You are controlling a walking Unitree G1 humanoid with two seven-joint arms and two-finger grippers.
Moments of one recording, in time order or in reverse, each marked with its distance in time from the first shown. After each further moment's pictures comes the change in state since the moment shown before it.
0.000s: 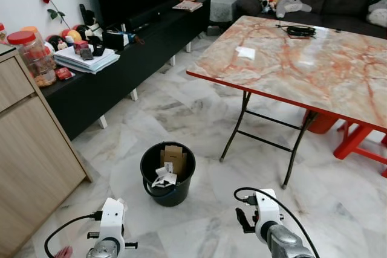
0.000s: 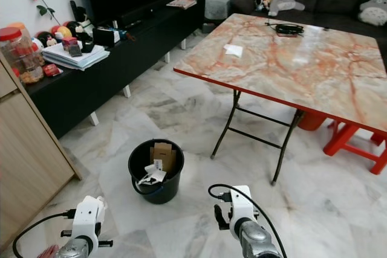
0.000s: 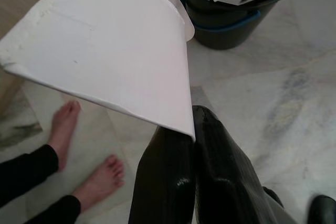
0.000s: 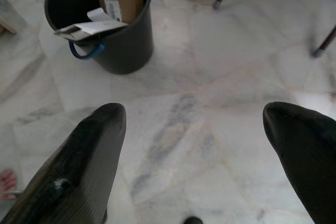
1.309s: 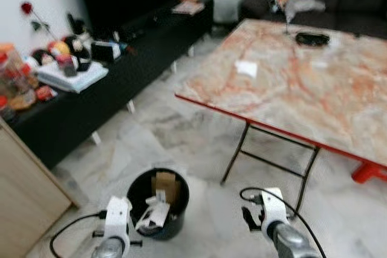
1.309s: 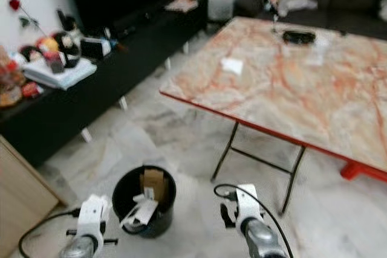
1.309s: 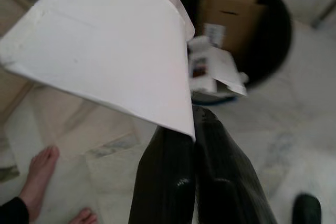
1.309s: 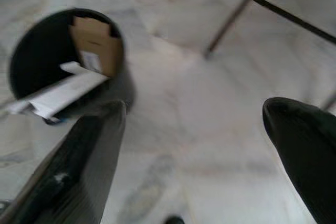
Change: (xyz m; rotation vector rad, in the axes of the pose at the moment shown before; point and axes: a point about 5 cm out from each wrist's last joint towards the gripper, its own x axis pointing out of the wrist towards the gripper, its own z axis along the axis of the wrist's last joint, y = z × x) left arm 0.001 -0.007 0.004 -0.011 -0.013 -0.006; right arm -0.001 -0.007 0.002 -0.026 -0.022 -0.008
